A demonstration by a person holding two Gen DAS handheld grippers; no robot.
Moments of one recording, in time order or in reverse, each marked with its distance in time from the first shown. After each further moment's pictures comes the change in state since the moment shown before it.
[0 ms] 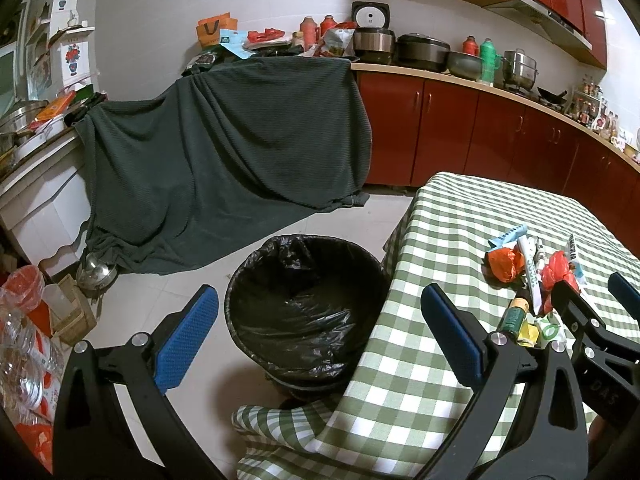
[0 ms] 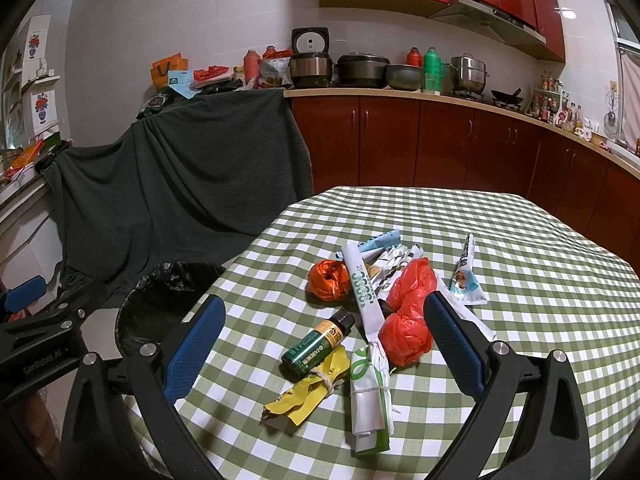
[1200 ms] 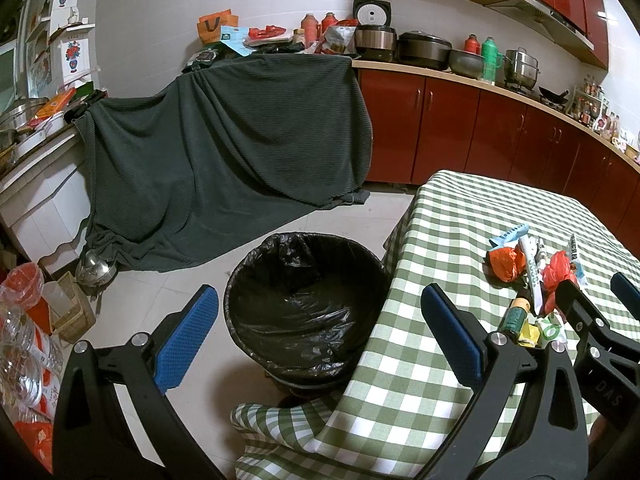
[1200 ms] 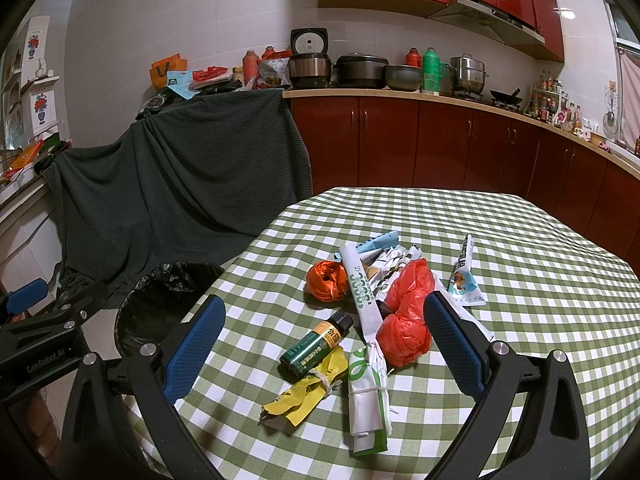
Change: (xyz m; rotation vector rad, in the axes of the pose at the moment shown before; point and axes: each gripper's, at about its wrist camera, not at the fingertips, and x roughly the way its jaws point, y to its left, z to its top) left arm 0.002 0.001 -0.001 -0.001 0.009 0.000; right arm 0.000 -0.002 0.000 0.002 -0.001 0.001
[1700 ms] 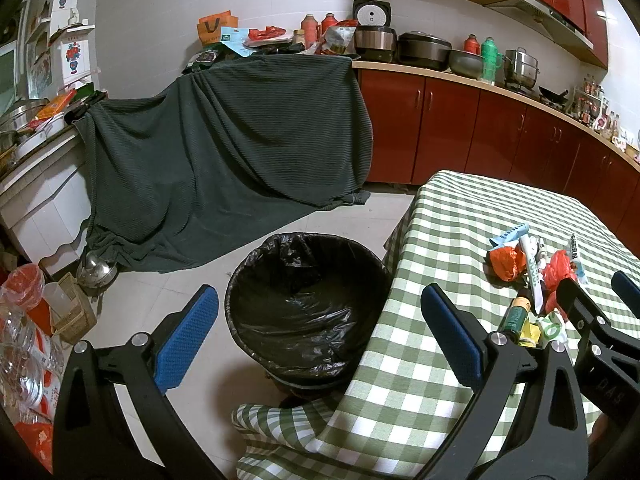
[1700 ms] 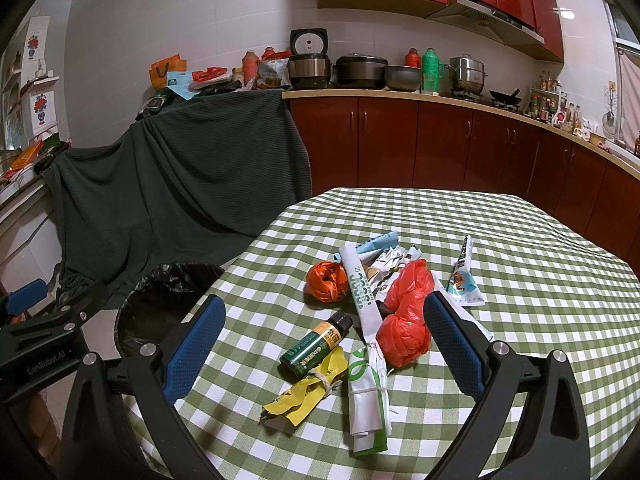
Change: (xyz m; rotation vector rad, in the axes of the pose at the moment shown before) left arm 0.000 0.000 0.000 -0.002 0.001 0.000; right arm 0.001 0.000 0.000 0.000 0.000 0.000
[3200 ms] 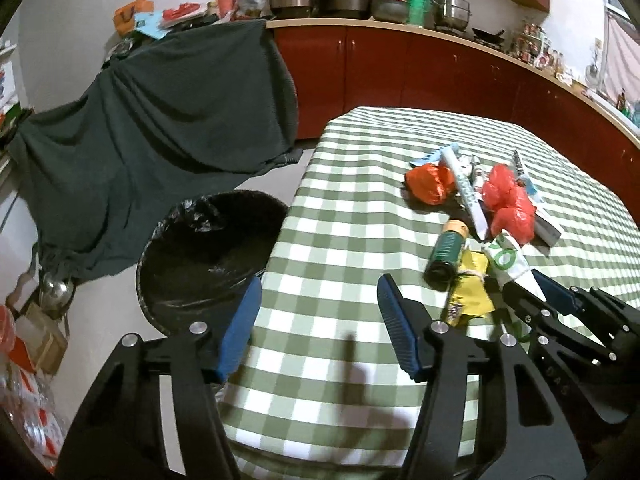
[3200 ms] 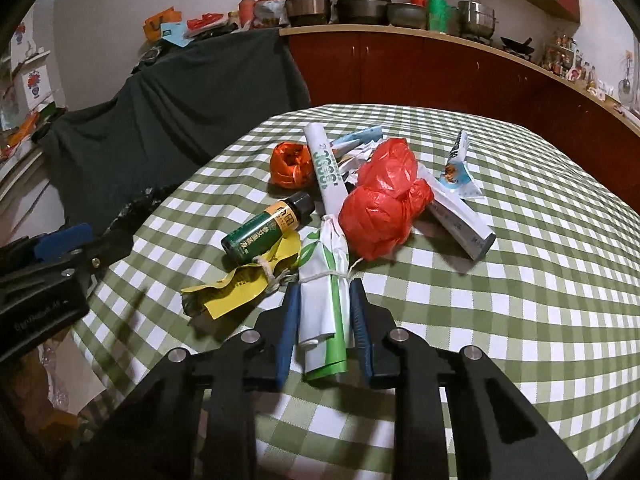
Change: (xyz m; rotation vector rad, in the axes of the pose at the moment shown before) left arm 0.023 -0.072 -0.032 0.184 0.134 -0.198; right arm 0.019 -0.043 -0.056 0.002 0.215 0.041
